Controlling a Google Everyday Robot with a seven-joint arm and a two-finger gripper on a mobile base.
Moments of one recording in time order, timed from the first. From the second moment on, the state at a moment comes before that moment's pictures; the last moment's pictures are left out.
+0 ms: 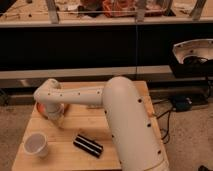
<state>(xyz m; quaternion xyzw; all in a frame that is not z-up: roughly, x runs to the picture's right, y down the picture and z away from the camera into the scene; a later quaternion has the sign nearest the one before) -0.280 0.207 0.835 -0.32 -0.26 -0.52 0.75</state>
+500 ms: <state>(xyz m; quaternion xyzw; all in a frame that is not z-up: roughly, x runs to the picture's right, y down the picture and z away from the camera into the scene) -0.298 0.216 0.828 -0.31 -0.28 -0.53 0.74</state>
